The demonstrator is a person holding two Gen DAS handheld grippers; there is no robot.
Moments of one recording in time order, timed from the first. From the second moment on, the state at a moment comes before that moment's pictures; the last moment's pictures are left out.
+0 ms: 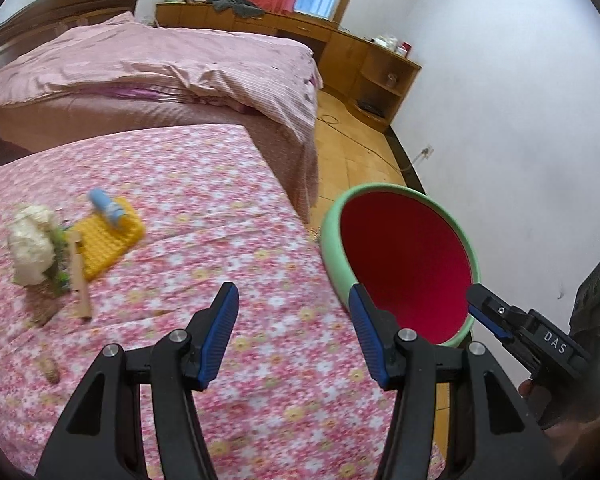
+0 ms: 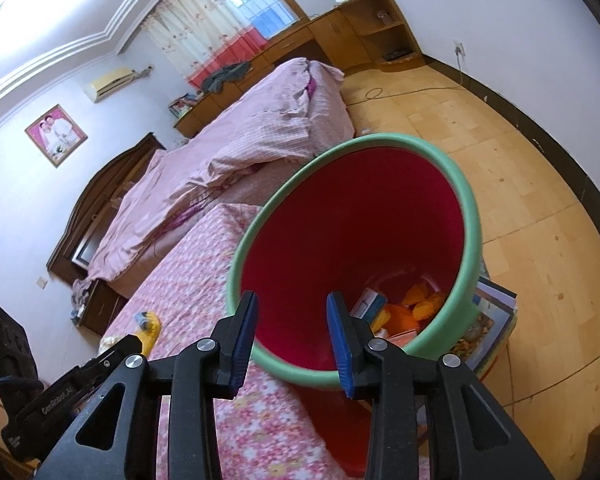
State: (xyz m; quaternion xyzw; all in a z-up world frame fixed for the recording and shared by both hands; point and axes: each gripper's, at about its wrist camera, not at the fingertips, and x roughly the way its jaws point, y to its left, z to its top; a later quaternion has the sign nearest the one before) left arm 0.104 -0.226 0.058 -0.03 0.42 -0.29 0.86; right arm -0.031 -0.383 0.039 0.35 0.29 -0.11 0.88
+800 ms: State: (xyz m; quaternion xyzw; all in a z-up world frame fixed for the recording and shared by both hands) left arm 0.115 -0.128 0.067 -0.07 0.40 -0.22 0.89; right arm -0.015 -0.323 0.056 0.32 0.30 -0.07 0.90
